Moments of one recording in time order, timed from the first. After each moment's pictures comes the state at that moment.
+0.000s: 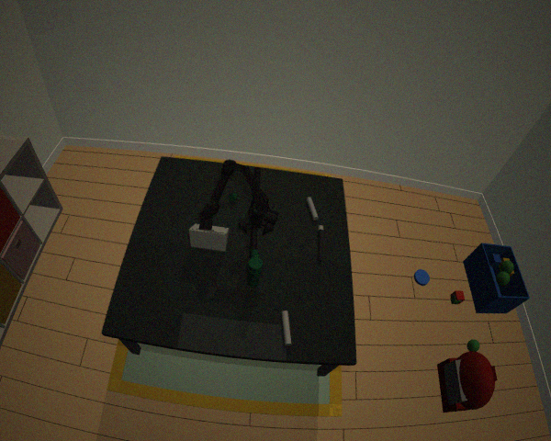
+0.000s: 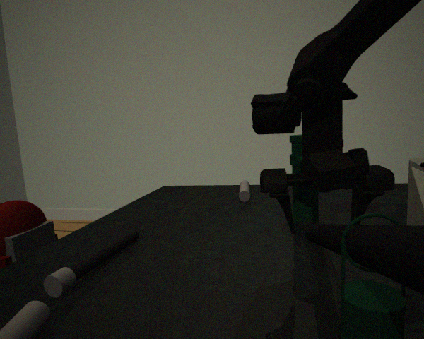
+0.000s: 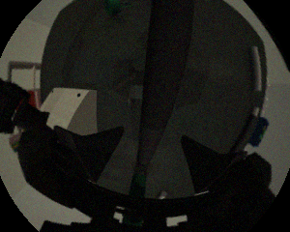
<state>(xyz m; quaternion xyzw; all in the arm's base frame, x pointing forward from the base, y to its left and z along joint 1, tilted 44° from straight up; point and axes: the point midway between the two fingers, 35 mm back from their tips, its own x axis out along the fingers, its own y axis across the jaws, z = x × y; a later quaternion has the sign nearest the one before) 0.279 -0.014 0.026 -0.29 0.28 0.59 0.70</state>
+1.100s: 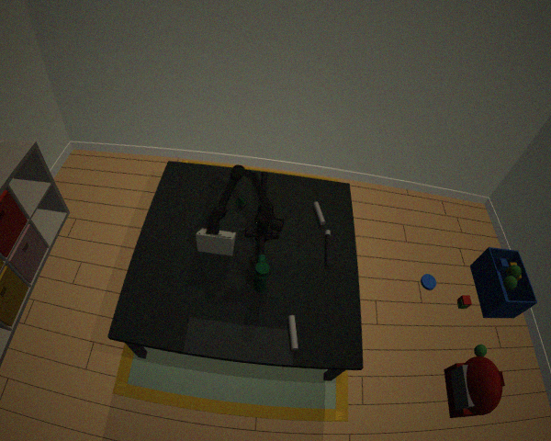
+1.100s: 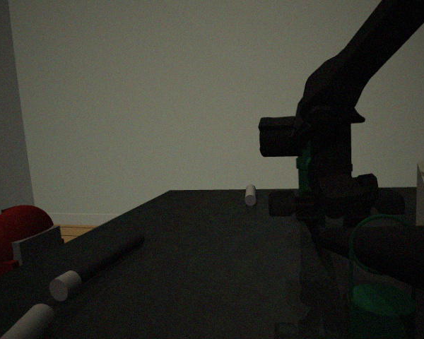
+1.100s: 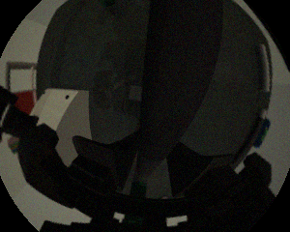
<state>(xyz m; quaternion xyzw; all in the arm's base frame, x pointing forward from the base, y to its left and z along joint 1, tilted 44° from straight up) 0.281 0.009 0.004 -0.29 0.28 0.60 0.70</state>
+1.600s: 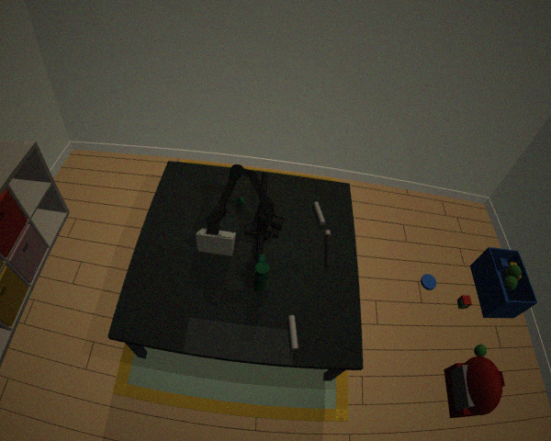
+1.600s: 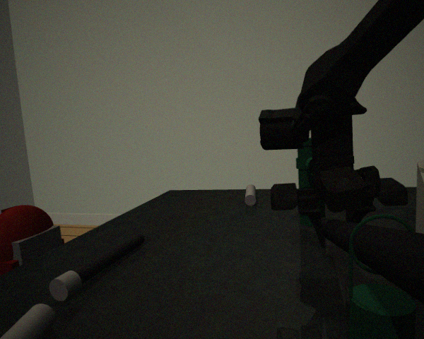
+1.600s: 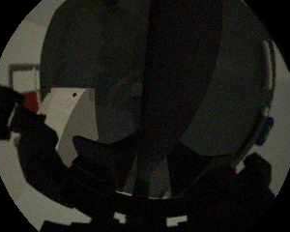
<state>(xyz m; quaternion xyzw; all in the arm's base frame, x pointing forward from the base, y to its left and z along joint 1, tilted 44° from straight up) 0.275 -0.002 0.011 -0.30 0.30 0.59 0.68</state>
